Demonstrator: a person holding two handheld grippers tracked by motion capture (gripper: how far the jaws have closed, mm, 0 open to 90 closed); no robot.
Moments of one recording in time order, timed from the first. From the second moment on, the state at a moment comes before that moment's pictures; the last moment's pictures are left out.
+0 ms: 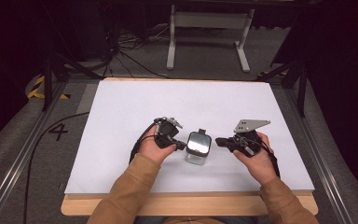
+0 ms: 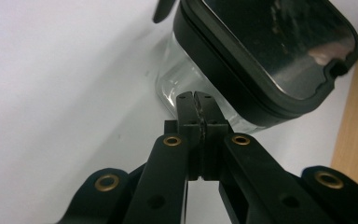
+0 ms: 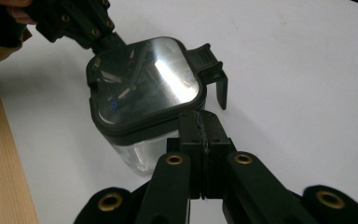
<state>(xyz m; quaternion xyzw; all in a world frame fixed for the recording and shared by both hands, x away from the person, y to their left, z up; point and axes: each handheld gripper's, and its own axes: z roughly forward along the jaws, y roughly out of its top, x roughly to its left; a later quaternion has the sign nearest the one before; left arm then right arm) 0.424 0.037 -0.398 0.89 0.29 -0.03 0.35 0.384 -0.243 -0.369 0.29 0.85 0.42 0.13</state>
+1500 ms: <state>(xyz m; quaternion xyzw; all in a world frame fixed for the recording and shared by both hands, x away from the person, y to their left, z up) 0.424 0.164 -0.372 0.84 0.40 0.07 0.37 0.424 -0.341 -0.350 0.39 0.81 0.37 0.21</state>
